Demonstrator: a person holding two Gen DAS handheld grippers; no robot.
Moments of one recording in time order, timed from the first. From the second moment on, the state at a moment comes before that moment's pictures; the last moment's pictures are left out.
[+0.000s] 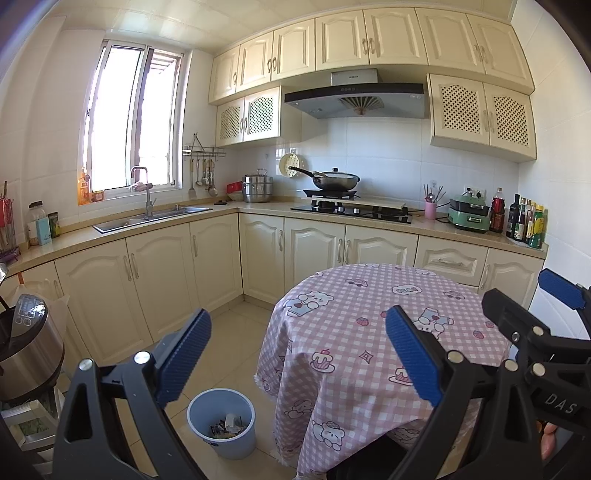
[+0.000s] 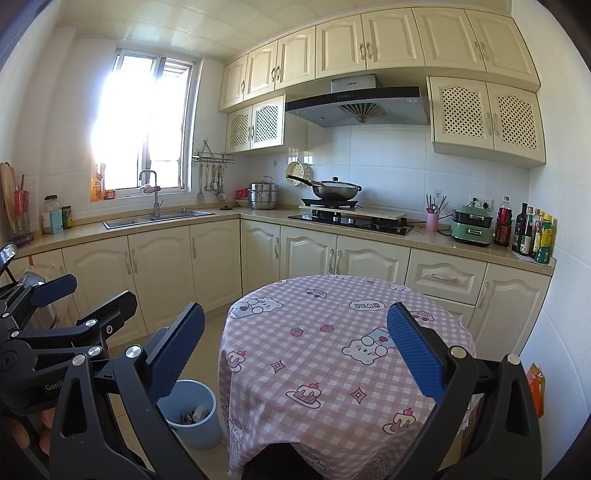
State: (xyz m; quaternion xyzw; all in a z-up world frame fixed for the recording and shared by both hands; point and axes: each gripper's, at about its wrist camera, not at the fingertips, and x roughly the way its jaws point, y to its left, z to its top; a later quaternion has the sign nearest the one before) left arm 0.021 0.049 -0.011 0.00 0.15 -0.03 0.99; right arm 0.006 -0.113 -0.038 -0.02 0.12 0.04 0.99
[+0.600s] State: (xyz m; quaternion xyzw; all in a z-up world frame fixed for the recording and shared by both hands) left arm 0.110 0.040 -0.029 0.02 0.21 0.00 0.98; right arm 0.092 -0.122 -0.054 -0.01 0.17 0.05 0.99
